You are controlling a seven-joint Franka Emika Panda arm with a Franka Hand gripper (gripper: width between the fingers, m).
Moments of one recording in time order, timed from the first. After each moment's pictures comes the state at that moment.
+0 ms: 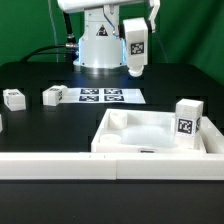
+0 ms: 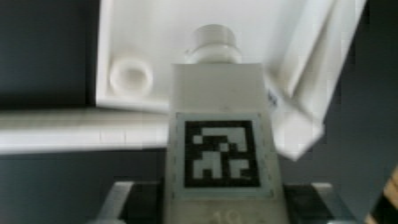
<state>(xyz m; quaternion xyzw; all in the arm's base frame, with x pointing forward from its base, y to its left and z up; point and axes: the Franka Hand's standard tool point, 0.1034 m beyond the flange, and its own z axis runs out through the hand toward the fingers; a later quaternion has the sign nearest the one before) 0.621 0.006 0.183 -0.98 0.00 -0.16 0.07</state>
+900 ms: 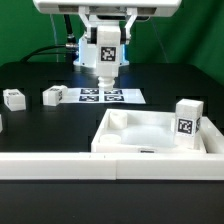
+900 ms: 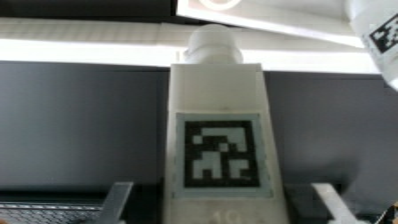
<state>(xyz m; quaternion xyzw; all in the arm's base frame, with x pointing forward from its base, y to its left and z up) 0.638 -0.032 0.171 -0.96 0.00 -0.27 -0.01</state>
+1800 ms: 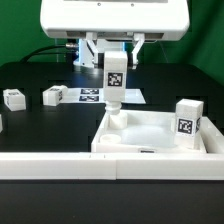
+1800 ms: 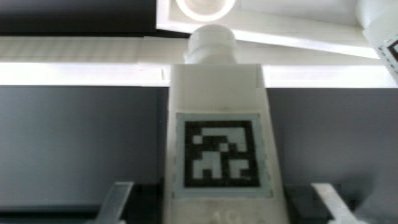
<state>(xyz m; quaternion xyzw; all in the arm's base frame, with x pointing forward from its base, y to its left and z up) 0.647 -0.026 0.141 -0.96 0.01 -0.27 -0.02</state>
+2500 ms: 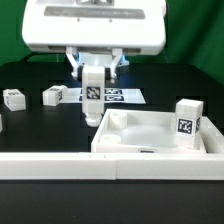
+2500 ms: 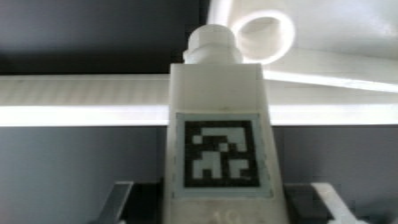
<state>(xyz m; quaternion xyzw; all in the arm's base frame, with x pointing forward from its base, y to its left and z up) 0.633 -0.047 0.114 -0.96 0.03 -0.26 -0.02</state>
